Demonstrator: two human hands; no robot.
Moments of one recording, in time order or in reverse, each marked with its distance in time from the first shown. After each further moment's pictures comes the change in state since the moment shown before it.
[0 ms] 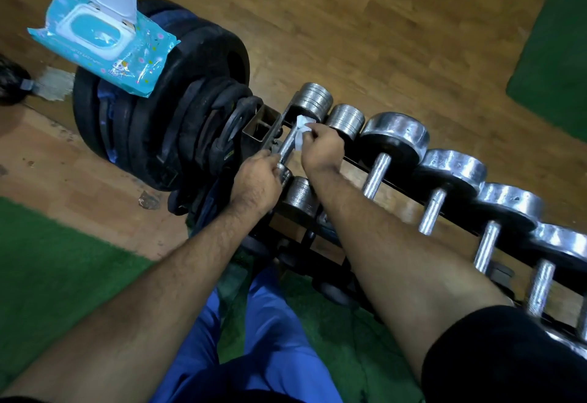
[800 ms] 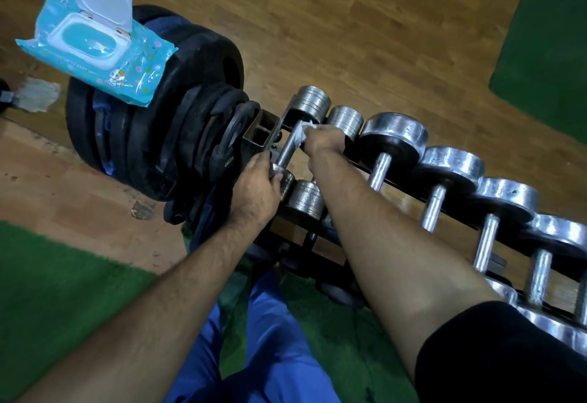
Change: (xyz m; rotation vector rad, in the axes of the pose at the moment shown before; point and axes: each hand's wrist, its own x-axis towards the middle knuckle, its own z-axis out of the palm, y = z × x) left_hand -0.009 -0.009 -0.003 -0.181 0.063 -0.022; right_hand 0.025 -0.018 0.015 0.432 -0.011 0.595
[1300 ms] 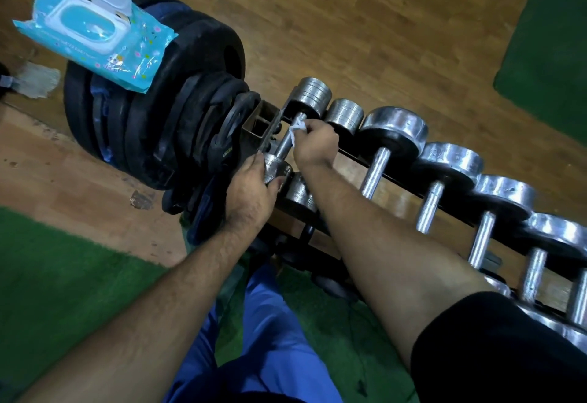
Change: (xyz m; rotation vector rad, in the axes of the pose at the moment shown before) left_hand -0.014 -0.013 0.011 0.053 0.029 -0.073; right_hand -0.026 0.015 -0.011 -0.381 0.039 -0.450
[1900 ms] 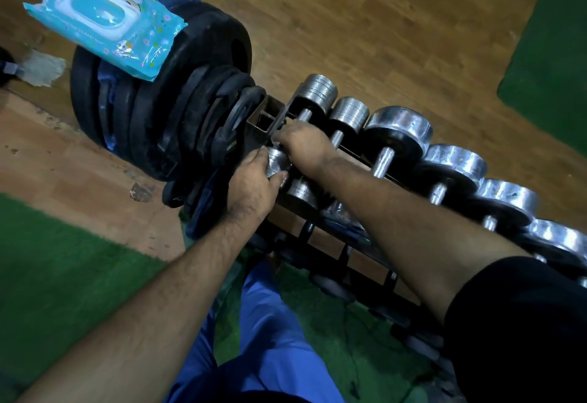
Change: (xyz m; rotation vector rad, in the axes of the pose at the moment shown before) left_hand 0.000 0.000 -0.003 -0.033 -0.008 -0.027; right_hand 0.012 0.013 -0.001 -0.782 -0.404 -1.054
